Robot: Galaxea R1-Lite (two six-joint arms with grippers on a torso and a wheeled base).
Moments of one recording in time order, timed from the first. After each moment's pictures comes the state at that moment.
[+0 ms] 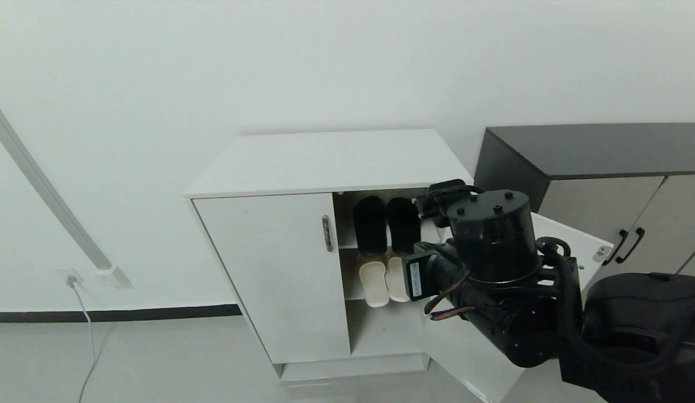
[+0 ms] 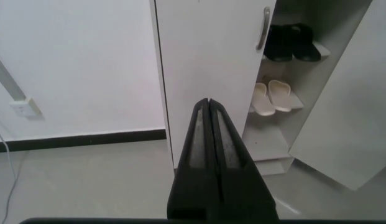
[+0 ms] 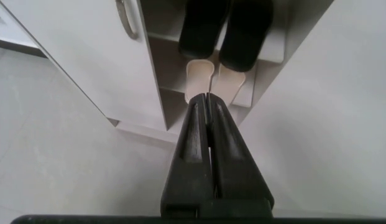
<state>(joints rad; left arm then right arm) 0.00 0.00 0.00 0.00 0.00 0.01 0.93 1.79 -1.02 -0.44 -0.61 0.17</state>
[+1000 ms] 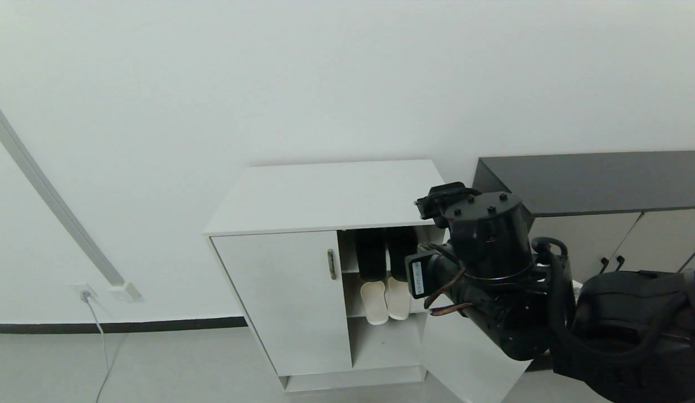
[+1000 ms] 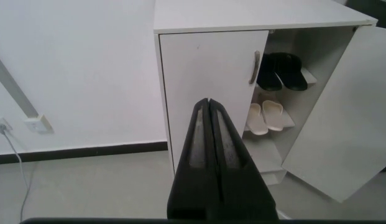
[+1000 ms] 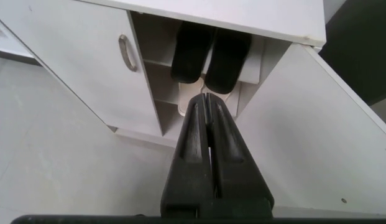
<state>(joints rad) 0.00 0.00 0.00 0.00 0.00 0.01 0.91 1.81 -1.02 -0.44 -0.61 0.17</state>
